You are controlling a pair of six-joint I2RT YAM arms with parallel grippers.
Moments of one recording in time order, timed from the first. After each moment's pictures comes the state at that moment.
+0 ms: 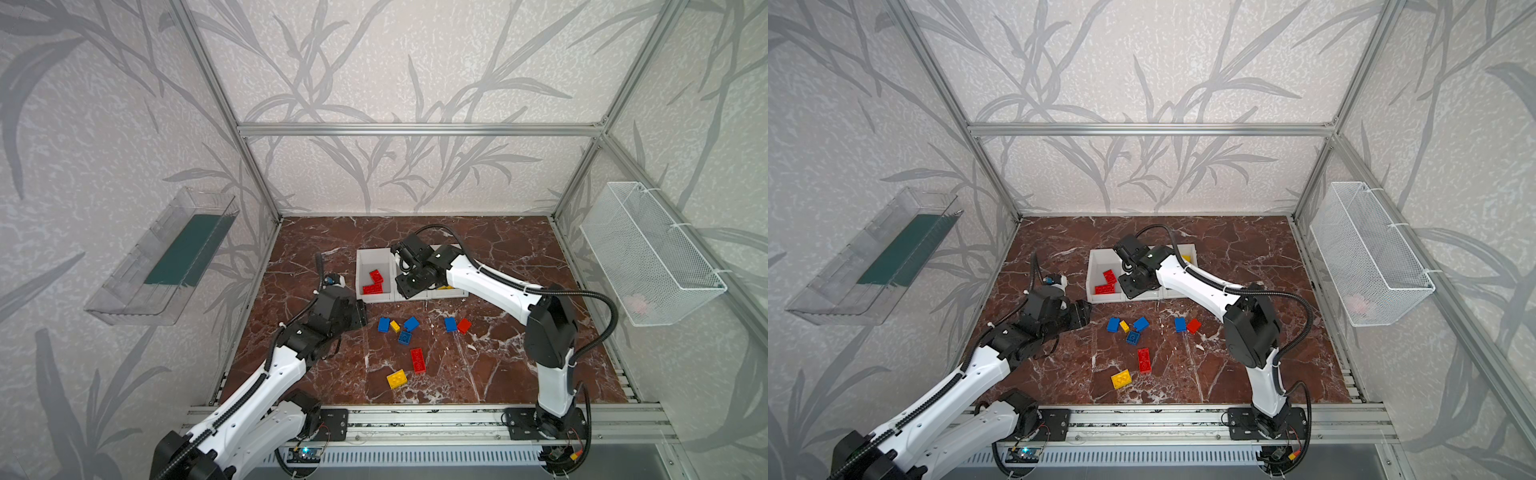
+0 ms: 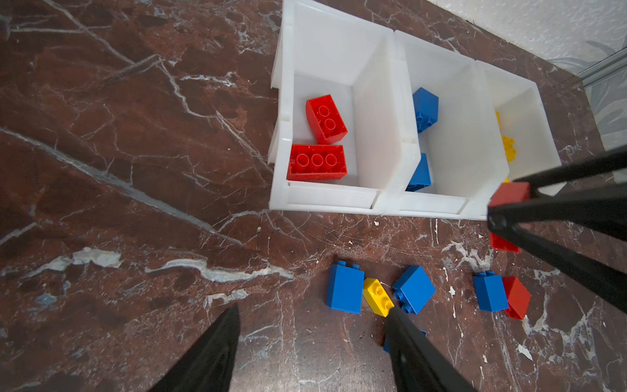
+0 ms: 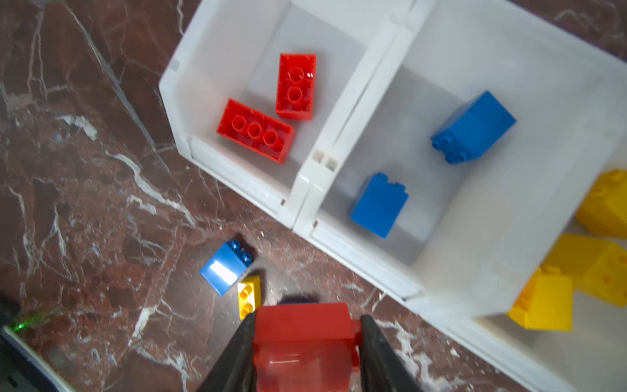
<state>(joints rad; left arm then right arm) -0.45 0.88 0.60 -0.49 -0.12 -0.61 0.83 2.04 1.82 -0.85 -0.03 0.23</state>
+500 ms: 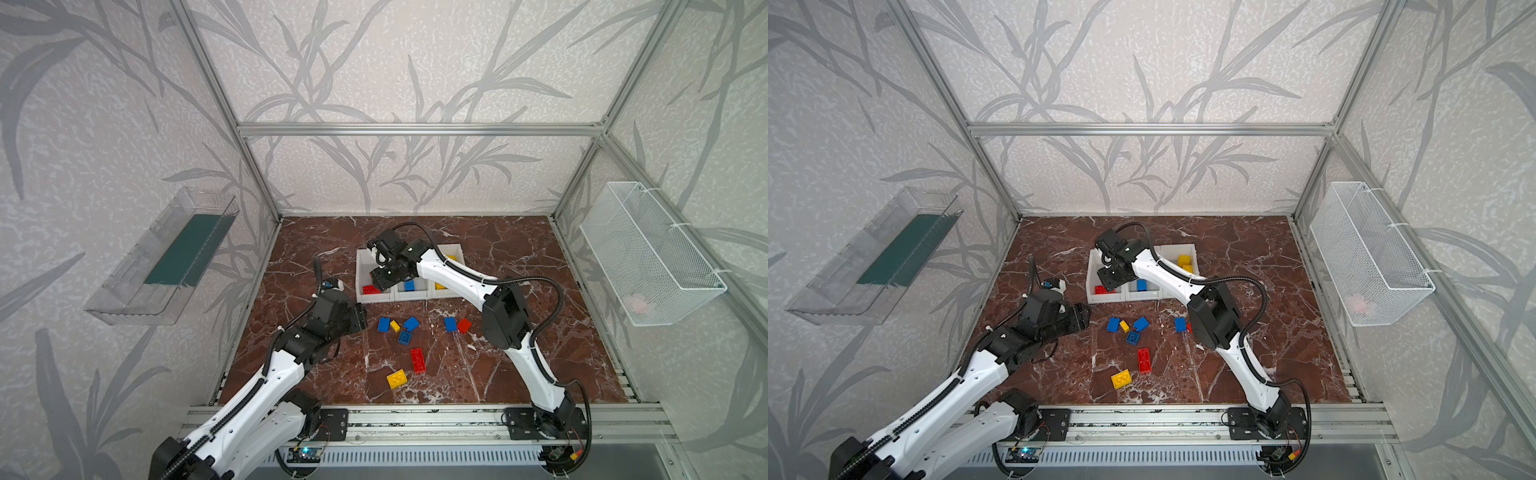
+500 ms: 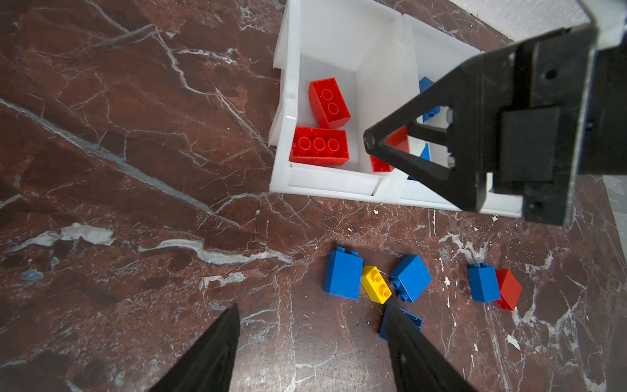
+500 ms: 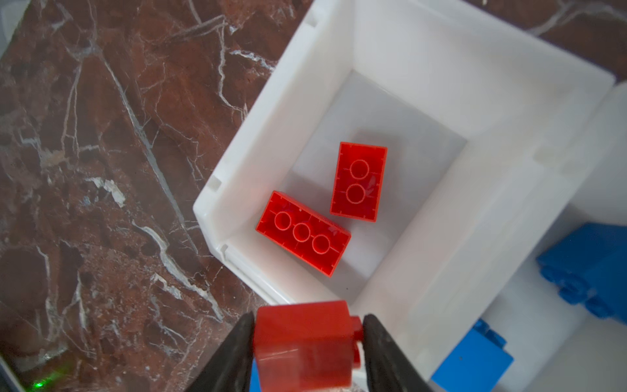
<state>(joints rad) -0.45 0.86 0.58 -0.51 -0.10 -0.65 0.83 2.34 2.18 -0.88 -0.11 0.24</state>
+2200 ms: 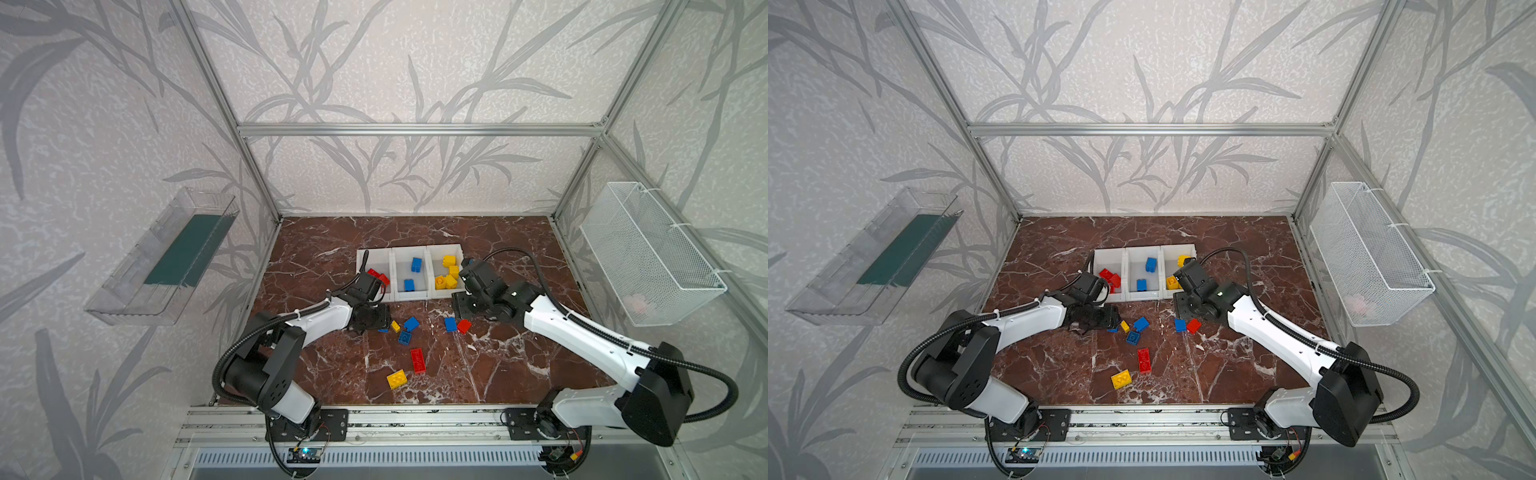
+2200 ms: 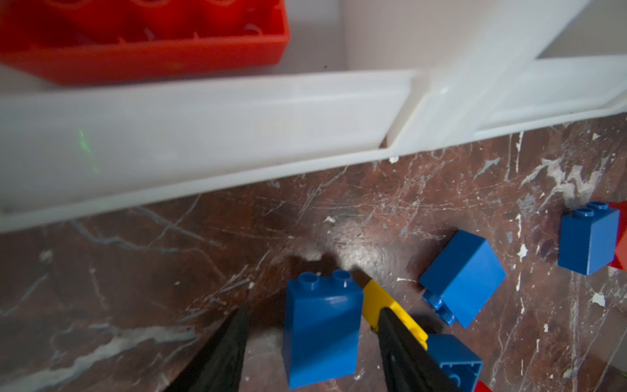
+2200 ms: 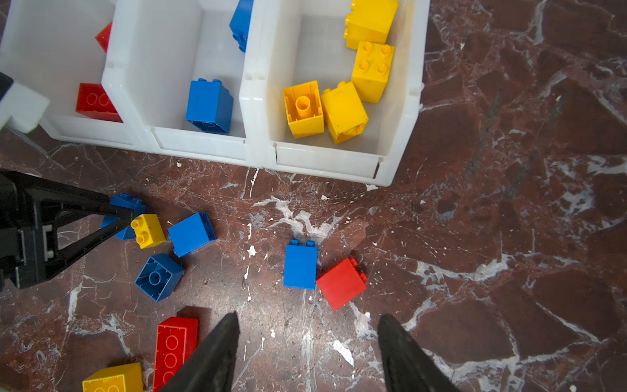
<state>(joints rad) -0.48 1.57 0.79 -0.38 0.17 -0.47 0.71 1.34 1.04 -0.74 0.16 0.50</state>
